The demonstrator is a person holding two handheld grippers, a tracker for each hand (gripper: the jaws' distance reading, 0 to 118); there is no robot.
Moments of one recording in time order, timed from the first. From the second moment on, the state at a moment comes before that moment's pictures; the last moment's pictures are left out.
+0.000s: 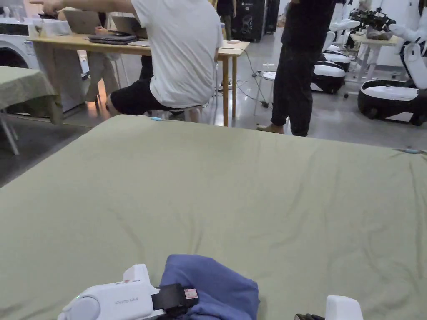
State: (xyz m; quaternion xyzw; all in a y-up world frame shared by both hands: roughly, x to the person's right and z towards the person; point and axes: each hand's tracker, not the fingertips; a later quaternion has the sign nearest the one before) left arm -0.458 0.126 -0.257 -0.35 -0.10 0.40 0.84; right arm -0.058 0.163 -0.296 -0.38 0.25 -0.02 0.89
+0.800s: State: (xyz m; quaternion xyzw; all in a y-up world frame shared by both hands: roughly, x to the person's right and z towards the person) left arm -0.739 0.154 -0.198 -0.29 0.07 0.37 0.88; right arm -0.157 0.173 -0.304 -0.39 0.27 0.04 0.88
